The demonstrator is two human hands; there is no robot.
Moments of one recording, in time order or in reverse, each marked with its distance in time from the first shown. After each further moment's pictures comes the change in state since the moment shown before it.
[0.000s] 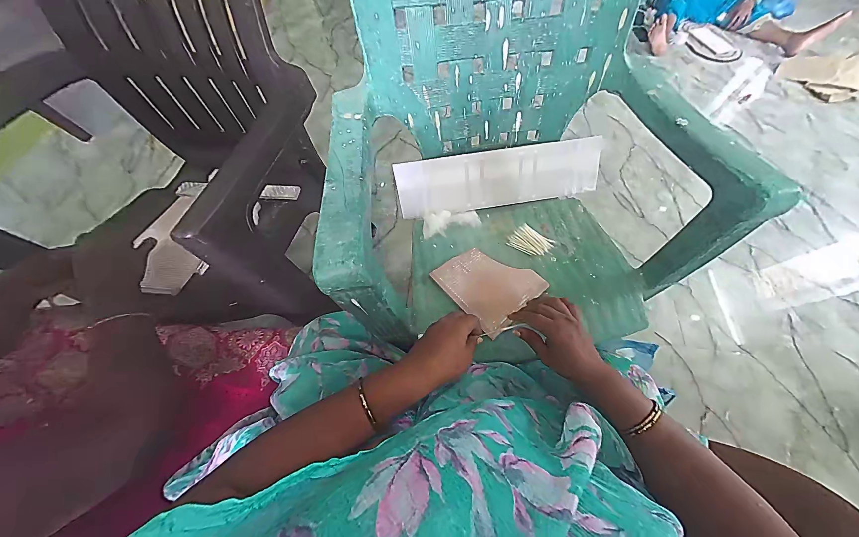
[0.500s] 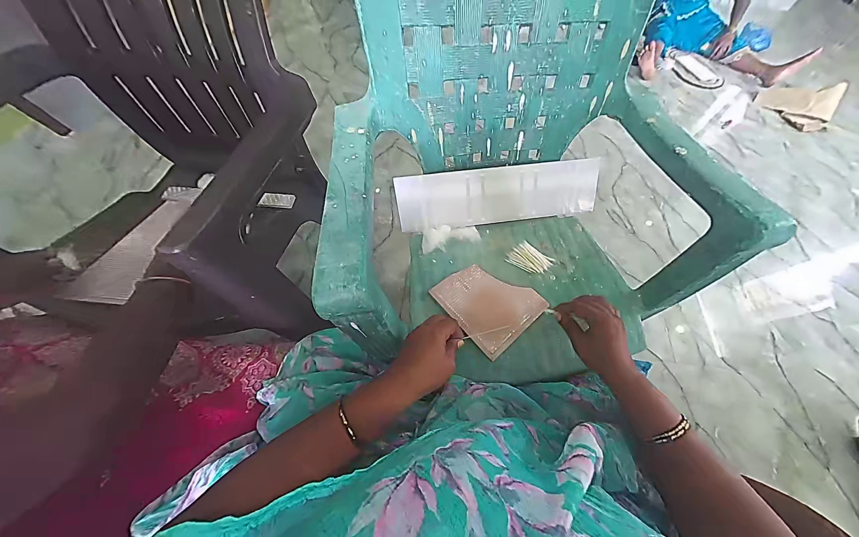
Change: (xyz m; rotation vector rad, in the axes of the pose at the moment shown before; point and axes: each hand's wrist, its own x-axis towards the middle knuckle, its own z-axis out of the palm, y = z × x) left_hand 0.003 -0.026 -0.014 -0.071 0.173 0.000; right_hand 0.014 0.032 -0.036 0.040 0.144 0.299
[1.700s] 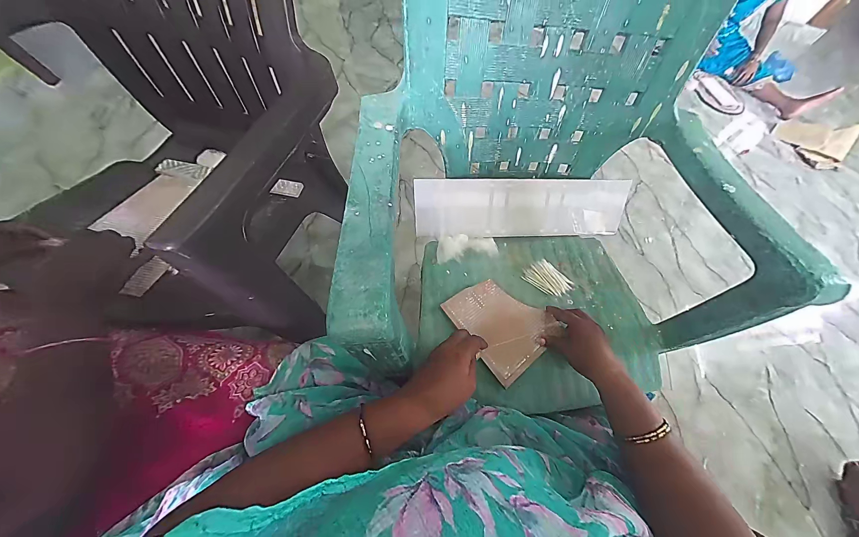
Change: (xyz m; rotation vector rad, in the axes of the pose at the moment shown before) left_hand 0.020 -0.004 0.008 -0.080 -0.043 0.038; right_hand 0.065 -0.022 0.024 -0.123 -0.497 0.429
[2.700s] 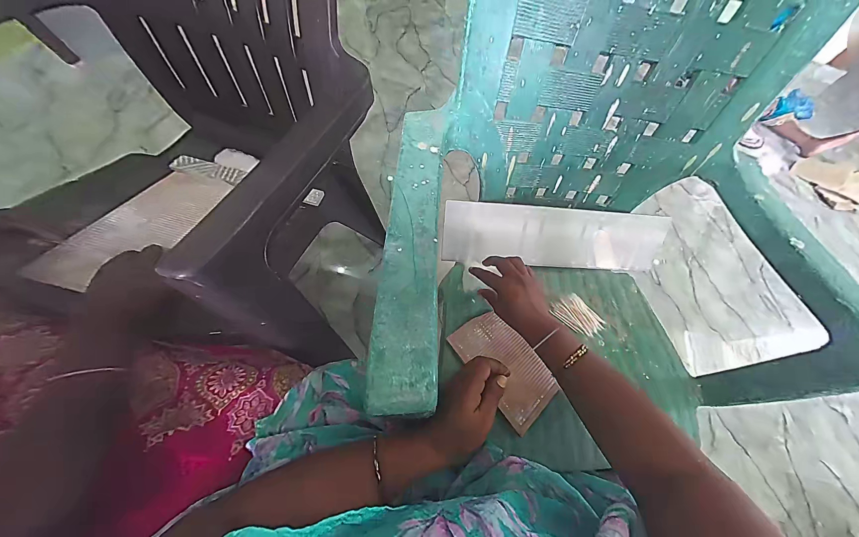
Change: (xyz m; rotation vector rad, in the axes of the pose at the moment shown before) left_hand 0.016 -0.045 0.025 -0.508 0.418 0.272; right_hand 0.134 -0.120 0.050 -0.265 0.394 -0.857
